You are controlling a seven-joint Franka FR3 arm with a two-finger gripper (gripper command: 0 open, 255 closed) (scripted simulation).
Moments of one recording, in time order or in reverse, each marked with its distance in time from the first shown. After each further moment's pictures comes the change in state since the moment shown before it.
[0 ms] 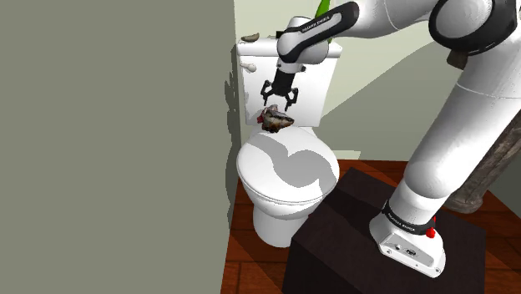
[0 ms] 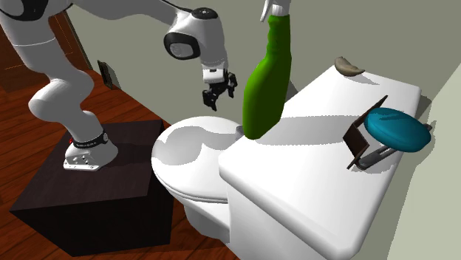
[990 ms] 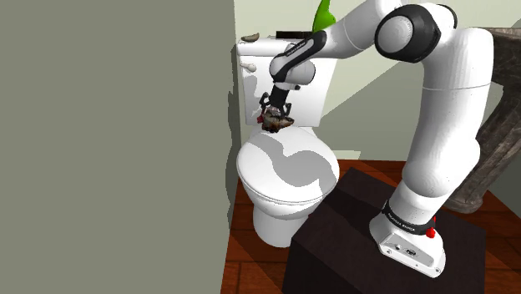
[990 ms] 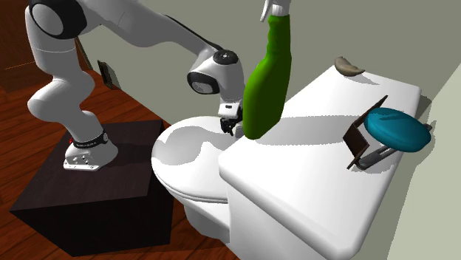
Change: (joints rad) arm -0.042 0.303 -0.032 0.146 0.104 0.183 0.119
